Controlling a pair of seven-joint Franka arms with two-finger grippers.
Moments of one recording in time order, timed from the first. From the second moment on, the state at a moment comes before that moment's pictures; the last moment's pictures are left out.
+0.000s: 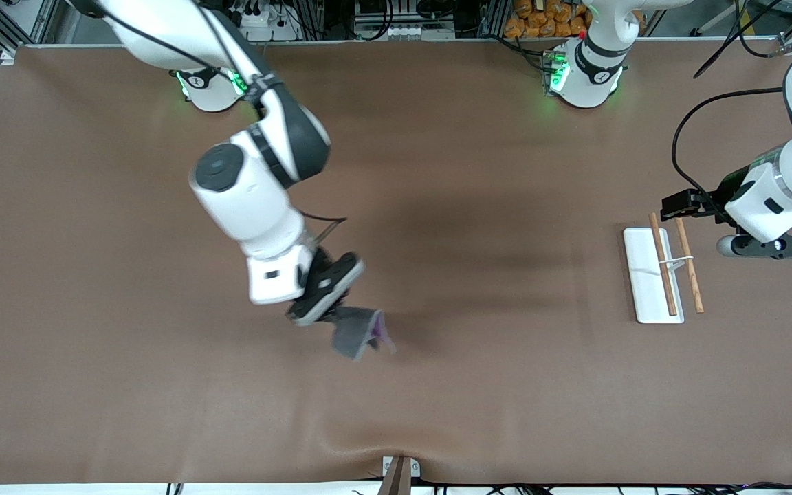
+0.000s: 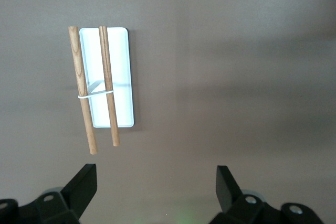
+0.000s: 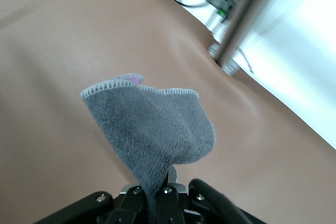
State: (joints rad) left arm -0.01 0.14 -0.06 -1.61 -0.03 1.60 -0.03; right arm 0.55 0.60 0.02 -1.35 0.10 2.40 -0.38
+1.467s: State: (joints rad) left arm -0.08 0.31 -0.14 -1.57 -0.46 1.72 -0.87; right arm 0.82 0.63 0.01 -1.29 0.10 2.53 -0.47
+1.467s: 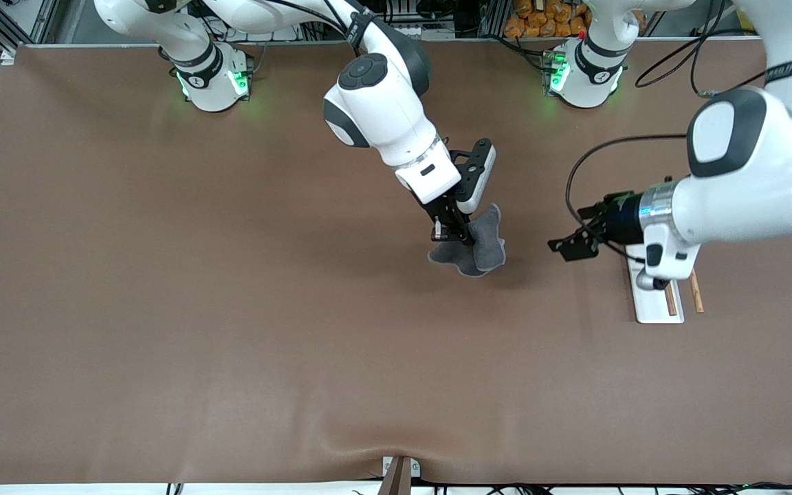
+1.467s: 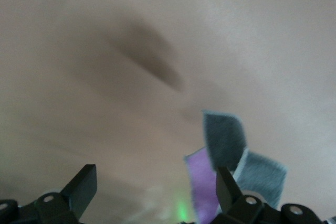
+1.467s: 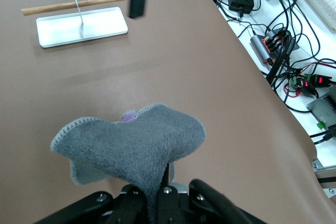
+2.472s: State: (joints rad) left arm -0.13 0.47 -0.16 -1.45 -0.62 1.82 -0.89; right arm 0.82 0.63 0.01 -1.29 0.10 2.56 -0.46
